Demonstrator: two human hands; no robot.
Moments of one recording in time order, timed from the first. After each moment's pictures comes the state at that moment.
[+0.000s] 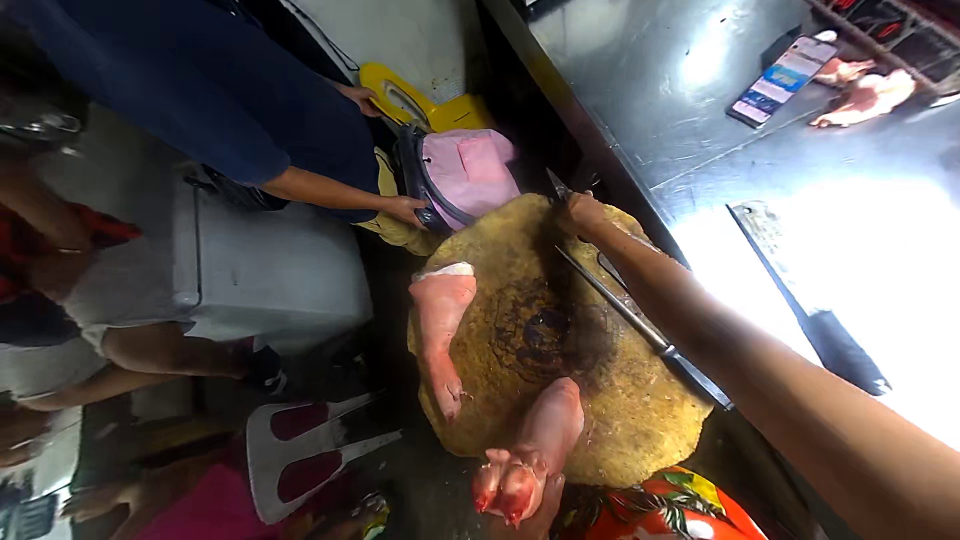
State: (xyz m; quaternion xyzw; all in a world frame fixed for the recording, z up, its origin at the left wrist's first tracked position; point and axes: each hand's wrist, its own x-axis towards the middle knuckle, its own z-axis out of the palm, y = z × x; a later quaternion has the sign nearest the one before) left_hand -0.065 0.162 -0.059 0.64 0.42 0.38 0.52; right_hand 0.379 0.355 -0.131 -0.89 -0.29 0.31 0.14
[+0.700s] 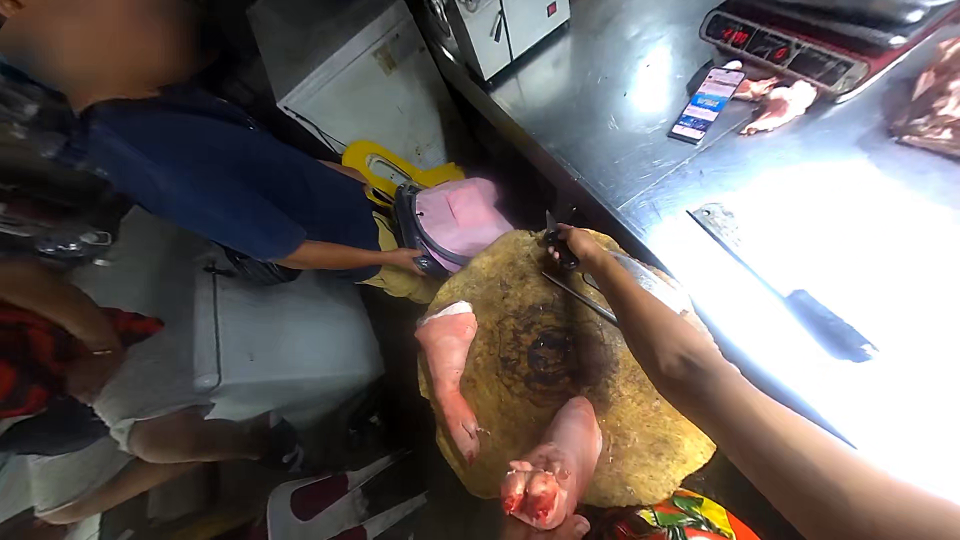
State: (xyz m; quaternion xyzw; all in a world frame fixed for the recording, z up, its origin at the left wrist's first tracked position) left_hand -0.078 0.204 -0.029 0.67 0.30 0.19 0.66; right_hand 0.378 0.317 -0.173 -0.55 0.02 0.47 0.69
